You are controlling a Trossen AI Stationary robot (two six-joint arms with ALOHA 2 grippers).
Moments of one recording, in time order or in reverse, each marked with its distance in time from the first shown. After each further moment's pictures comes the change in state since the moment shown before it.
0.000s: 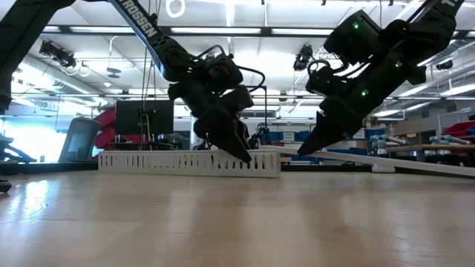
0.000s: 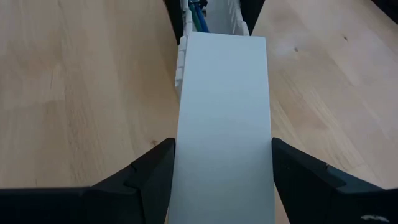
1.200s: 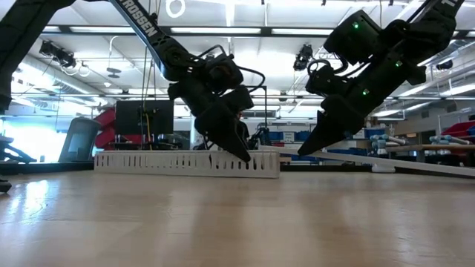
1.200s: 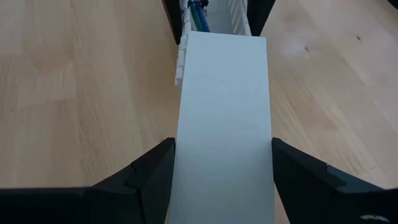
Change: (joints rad) left arm -0.003 0.000 0.002 -0.017 0.014 -0.074; right arm 0.000 0.000 0.000 0.001 -0.034 -0.002
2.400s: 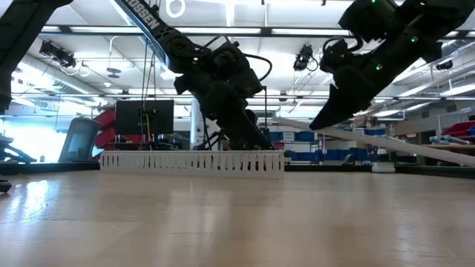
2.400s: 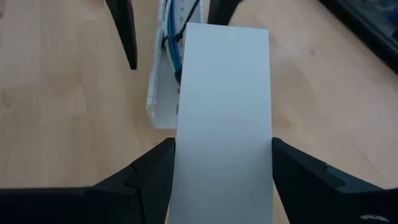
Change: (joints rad) left arm -0.044 -0.002 0.060 0.000 0.115 0.014; right arm -0.003 -0.232 0.000 -0.202 0.045 0.038
